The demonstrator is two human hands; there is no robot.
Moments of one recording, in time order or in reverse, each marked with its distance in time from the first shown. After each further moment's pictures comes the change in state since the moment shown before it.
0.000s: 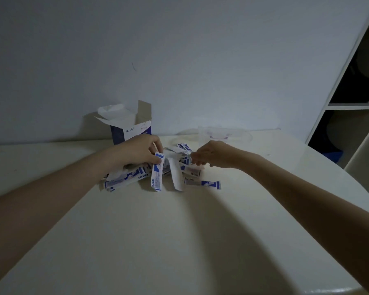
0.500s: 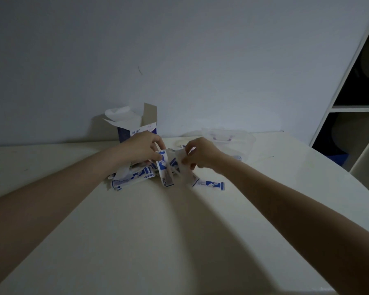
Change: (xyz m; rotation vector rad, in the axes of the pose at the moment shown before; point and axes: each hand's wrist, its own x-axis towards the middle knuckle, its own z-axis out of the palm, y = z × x) left_hand -0.013 0.003 -0.007 -0.099 0.038 -0.049; right_hand 0.014 -0.034 0.022 0.288 0.109 0.080
